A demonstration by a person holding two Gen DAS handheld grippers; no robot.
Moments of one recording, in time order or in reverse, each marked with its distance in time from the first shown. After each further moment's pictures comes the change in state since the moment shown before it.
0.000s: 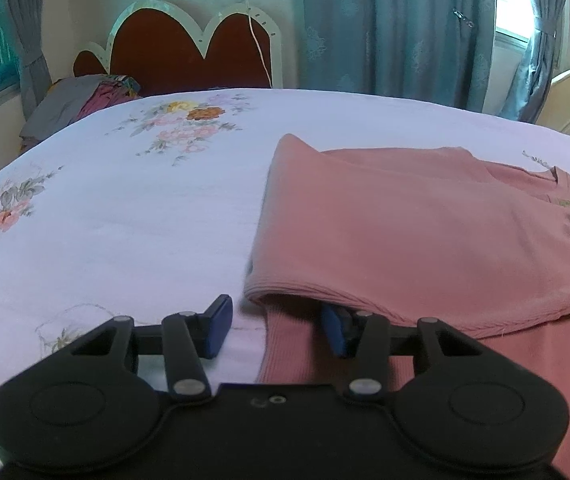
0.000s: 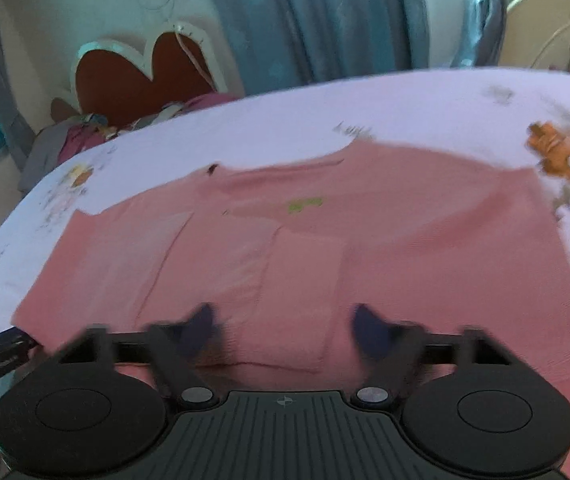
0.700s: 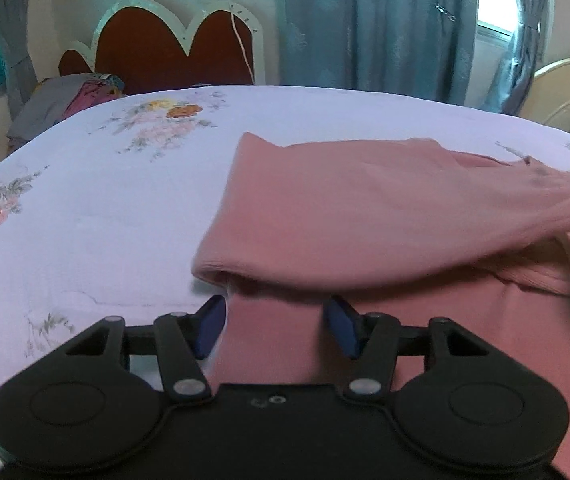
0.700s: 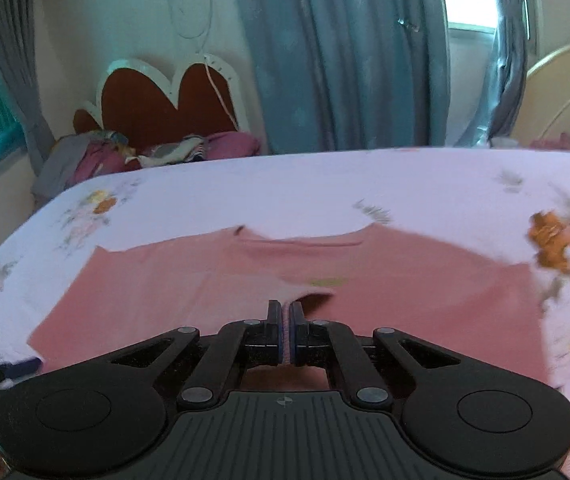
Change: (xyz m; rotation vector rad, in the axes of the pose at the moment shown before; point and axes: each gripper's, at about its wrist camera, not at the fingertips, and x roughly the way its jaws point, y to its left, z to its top) left arm -0.010 -0.019 0.000 0.013 0.018 -0.035; right arm -0.050 0.002 0.030 -0.134 -0.122 -0.008
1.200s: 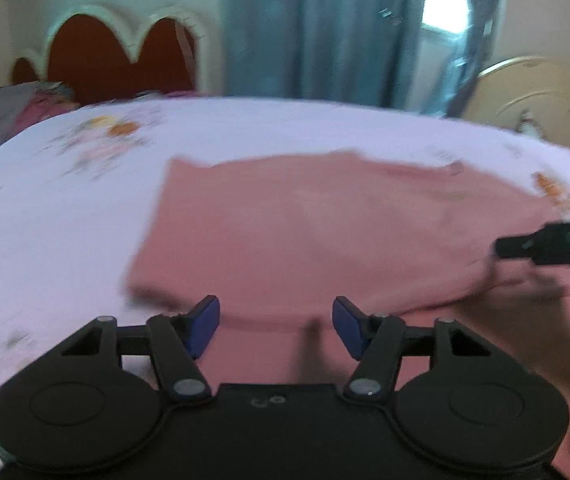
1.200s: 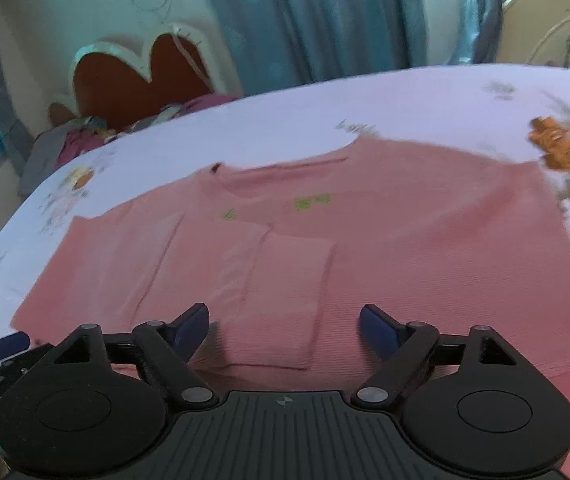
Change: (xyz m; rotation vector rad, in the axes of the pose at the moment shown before) left arm -0.024 -0.024 0.006 0.046 0.013 -0.137; right arm 0.045 0.009 -0.036 0.120 0.090 0.010
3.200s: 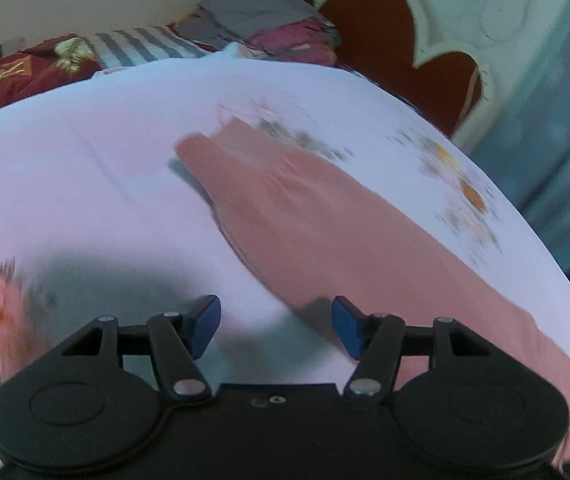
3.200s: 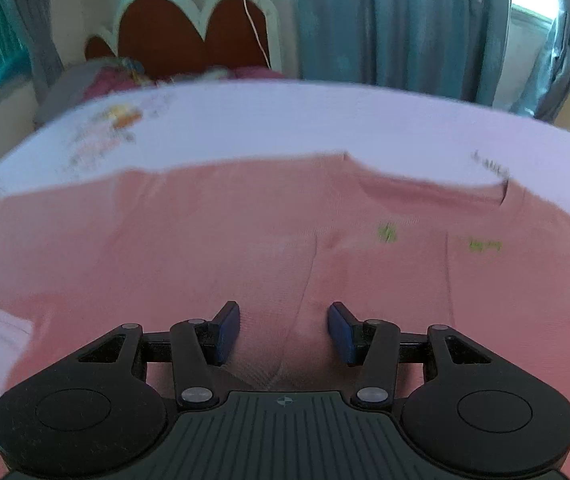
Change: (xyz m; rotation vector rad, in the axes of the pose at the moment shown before) left arm -0.011 0.321 -0.017 -0.744 0.021 0.300; right arm 0.089 0.111 0.005 -0.220 0.029 -0.069
